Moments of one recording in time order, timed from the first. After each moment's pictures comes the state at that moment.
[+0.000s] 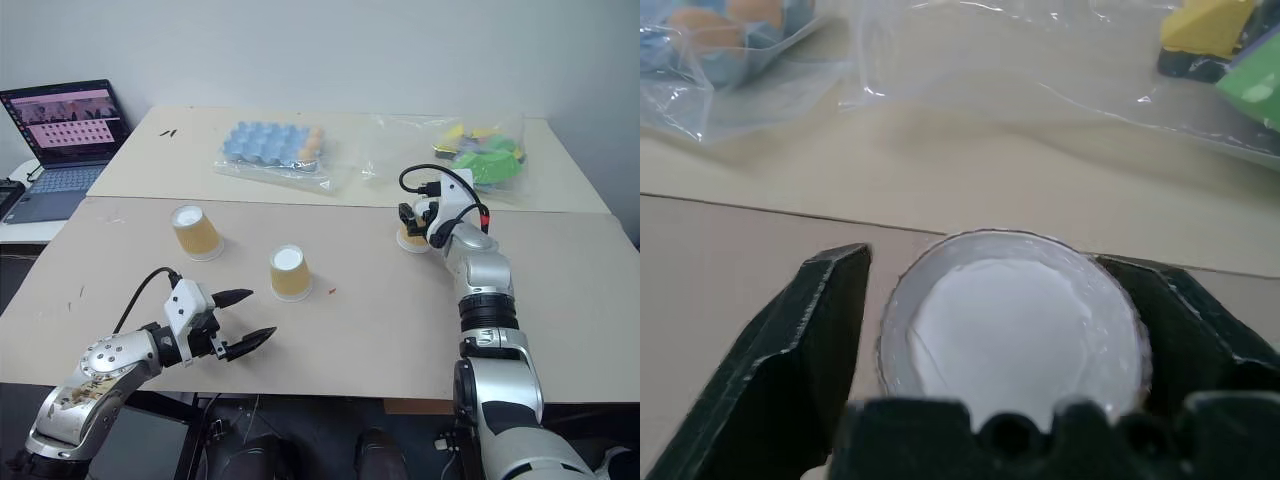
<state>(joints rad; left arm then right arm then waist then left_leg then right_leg) 0.01 0.62 0.01 -0.44 -0.40 0.42 -0.73 -0.86 -0.37 -0.17 0.61 0.18 0.38 0.31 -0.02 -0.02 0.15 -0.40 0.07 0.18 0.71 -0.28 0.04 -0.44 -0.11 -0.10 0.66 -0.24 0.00</state>
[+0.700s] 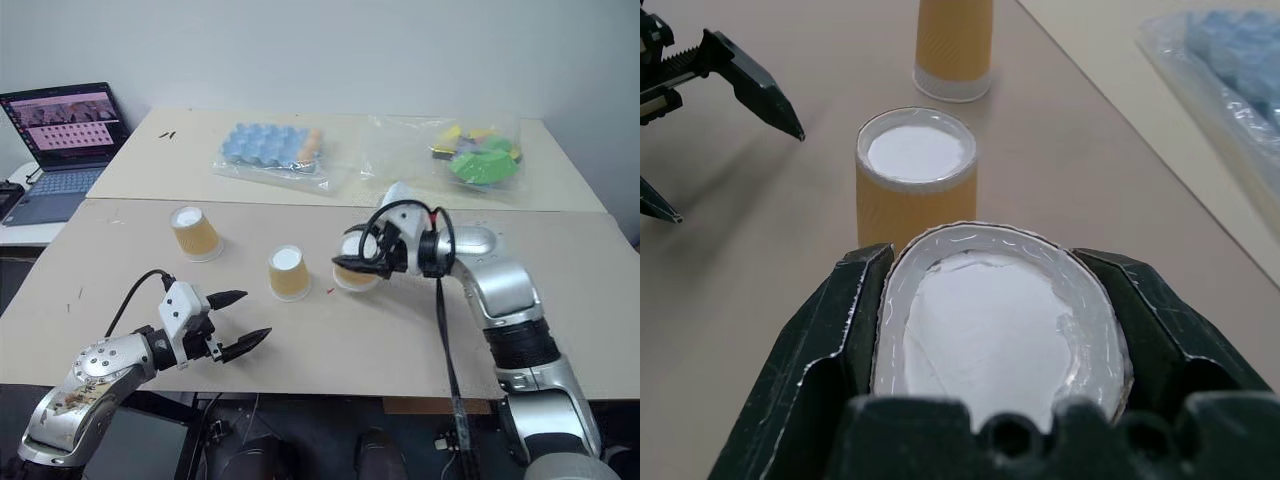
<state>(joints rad) 0.04 0.63 0.03 -0.48 -0.39 0.44 -0.72 -0.69 -0.56 0.19 0.05 0.29 0.44 1.04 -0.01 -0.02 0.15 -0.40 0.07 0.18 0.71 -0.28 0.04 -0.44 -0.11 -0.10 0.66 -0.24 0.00</state>
